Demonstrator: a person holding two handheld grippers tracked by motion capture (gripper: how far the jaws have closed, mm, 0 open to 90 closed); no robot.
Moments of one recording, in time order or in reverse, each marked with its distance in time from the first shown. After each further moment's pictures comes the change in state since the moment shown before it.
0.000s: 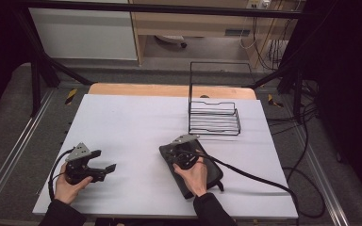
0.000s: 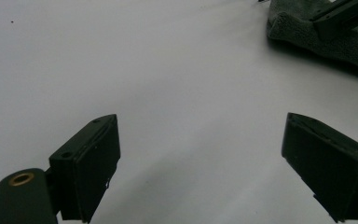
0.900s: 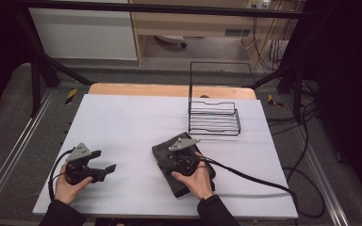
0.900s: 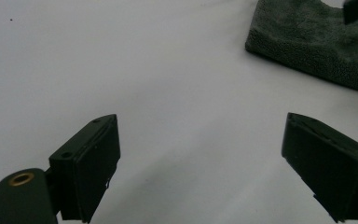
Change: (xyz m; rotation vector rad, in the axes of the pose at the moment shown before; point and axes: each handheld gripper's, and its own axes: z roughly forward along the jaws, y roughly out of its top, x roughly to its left) left arm -0.001 0.000 0.001 0.009 0.001 0.001; right arm 0.016 -0.007 -0.026 -0.007 0.086 -0.100
